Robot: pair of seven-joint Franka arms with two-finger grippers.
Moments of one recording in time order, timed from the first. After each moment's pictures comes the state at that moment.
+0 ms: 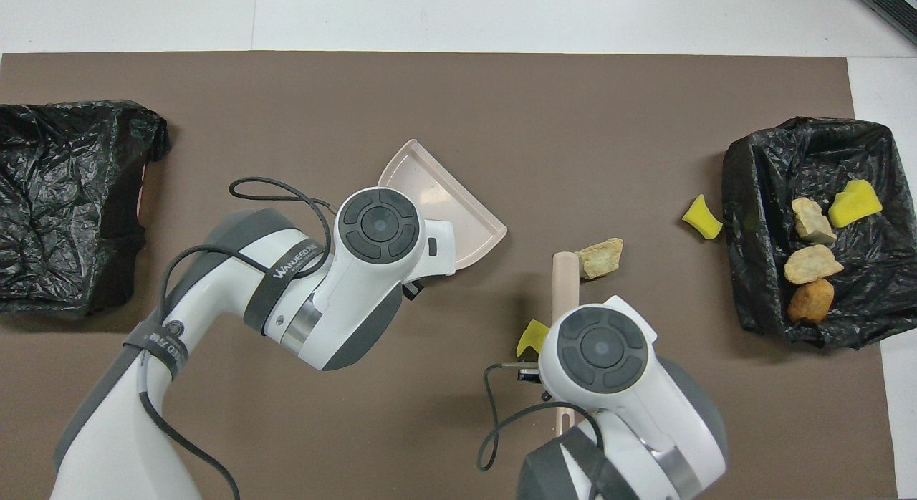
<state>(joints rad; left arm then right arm) -0.60 0.25 -0.02 -1.82 0.12 1.99 0.17 0.41 -0.12 0.14 -2.20 -0.03 1.86 0.66</state>
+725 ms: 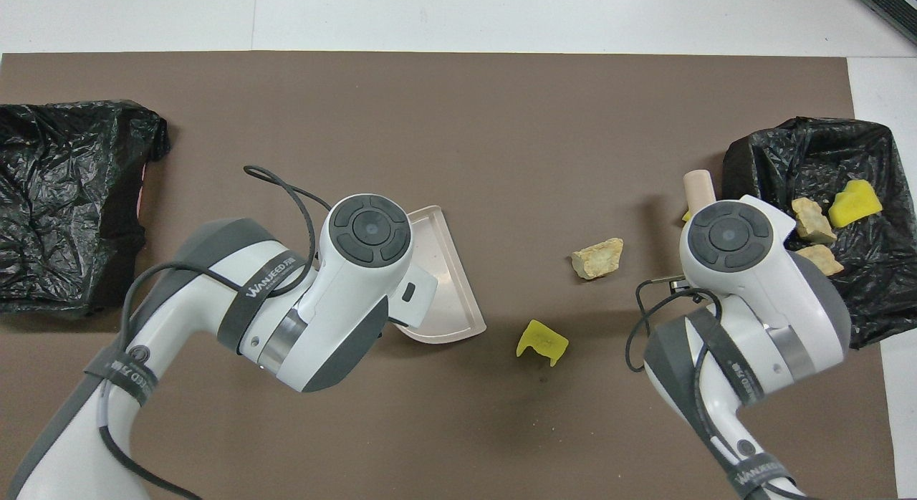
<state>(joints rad) -0.60 0.15 -0.03 -1.89 0.12 1.79 0.61 0.04 0.03 0.13 -2.15 -0.51 1.94 0.36</state>
